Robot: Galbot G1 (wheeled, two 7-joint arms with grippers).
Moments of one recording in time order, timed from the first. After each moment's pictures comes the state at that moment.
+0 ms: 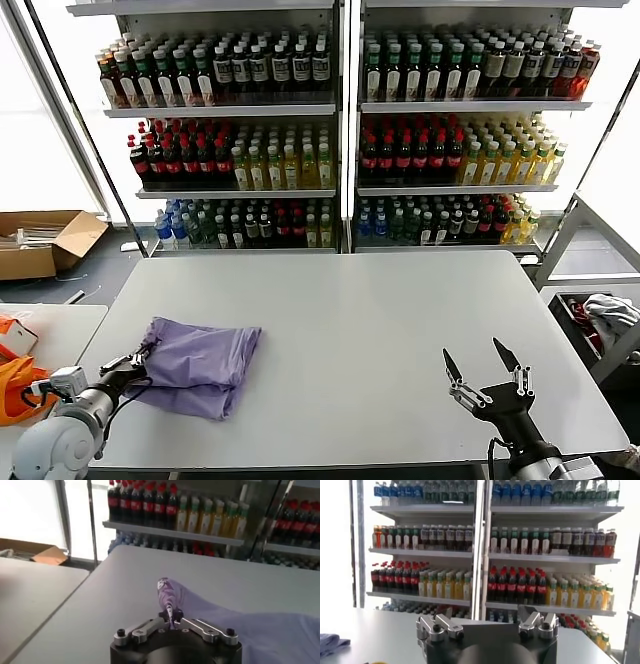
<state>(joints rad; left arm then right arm) 1.38 -0.94 -0.72 -1.81 -0.81 0.45 -0.09 -1.76 1.33 0.76 2.32 0.27 -0.10 -0.19</state>
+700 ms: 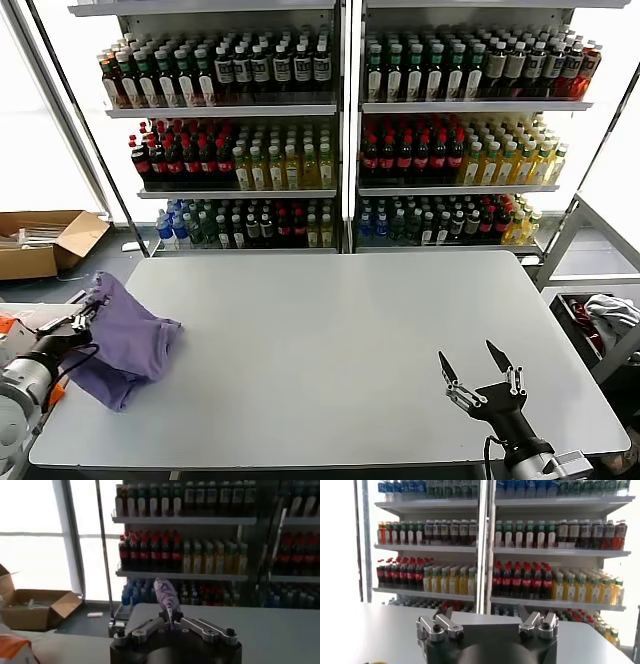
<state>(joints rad) 1.45 -0.81 -0.88 -2.02 -0.89 0.51 -0.12 -1.73 1.30 0.75 2.25 0.29 -0.08 -0.19</state>
